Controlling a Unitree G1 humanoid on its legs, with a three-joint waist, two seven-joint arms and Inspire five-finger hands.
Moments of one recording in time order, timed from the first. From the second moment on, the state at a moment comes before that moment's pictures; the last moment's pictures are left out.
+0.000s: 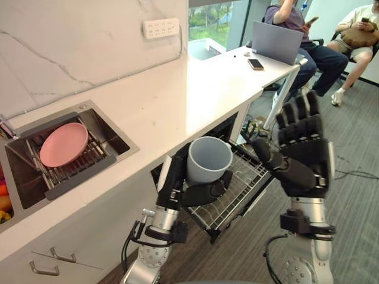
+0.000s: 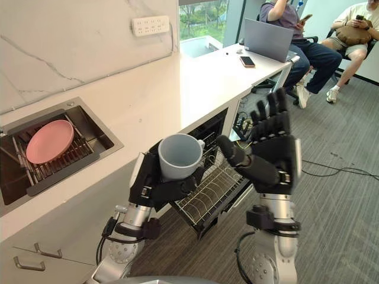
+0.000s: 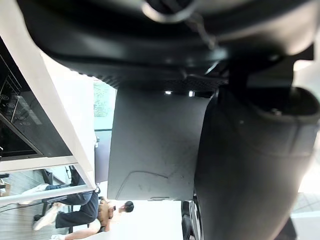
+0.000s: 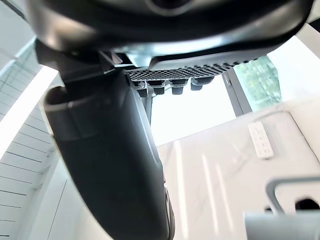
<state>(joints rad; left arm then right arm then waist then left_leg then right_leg) 0.16 0.15 -0.46 -0.10 0.19 -0.51 0.26 0.26 -0.04 0.02 -0.45 0.57 -0.25 0.21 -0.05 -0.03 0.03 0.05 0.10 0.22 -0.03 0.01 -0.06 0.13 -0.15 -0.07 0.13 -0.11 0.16</state>
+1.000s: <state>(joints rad) 0.11 0.18 -0.44 -0.08 0.02 -0.47 0.10 0.24 -0.18 0.10 -0.31 0.55 -0.14 0.40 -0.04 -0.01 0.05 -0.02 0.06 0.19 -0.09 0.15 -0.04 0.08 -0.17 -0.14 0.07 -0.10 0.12</state>
